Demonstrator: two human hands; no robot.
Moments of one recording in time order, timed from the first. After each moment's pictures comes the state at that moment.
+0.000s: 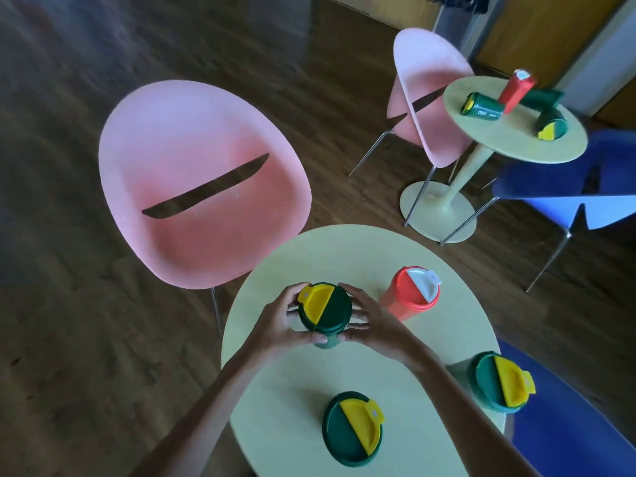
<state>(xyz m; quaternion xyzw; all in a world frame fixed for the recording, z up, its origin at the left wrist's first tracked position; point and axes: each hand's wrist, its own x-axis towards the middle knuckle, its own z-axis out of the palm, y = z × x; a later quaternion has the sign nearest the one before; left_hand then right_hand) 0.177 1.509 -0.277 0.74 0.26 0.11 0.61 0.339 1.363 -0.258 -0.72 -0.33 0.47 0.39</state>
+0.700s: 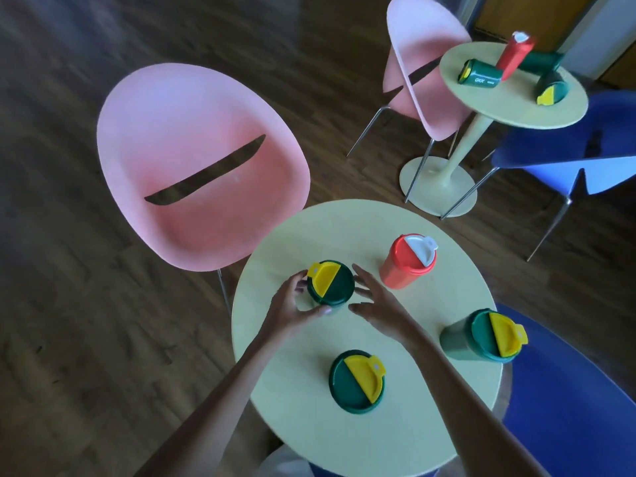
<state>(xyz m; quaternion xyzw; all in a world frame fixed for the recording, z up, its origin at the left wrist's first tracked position) 0.168 1.484 -0.300 0.76 0.34 0.09 0.55 0.317 1.343 -0.274 -0.76 -0.26 0.43 0.41</state>
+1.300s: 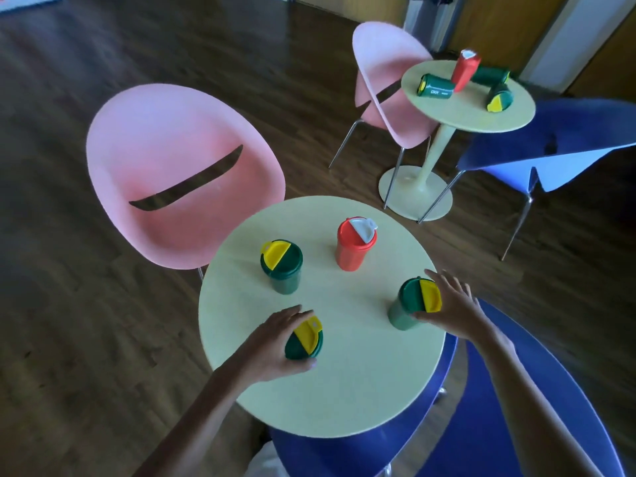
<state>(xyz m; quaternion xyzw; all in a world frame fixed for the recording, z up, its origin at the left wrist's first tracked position) 0.125 1.365 -0.263 0.92 0.15 -0.04 0.36 0.393 1.138 -0.224 -0.93 -0.27 0.23 0.11</state>
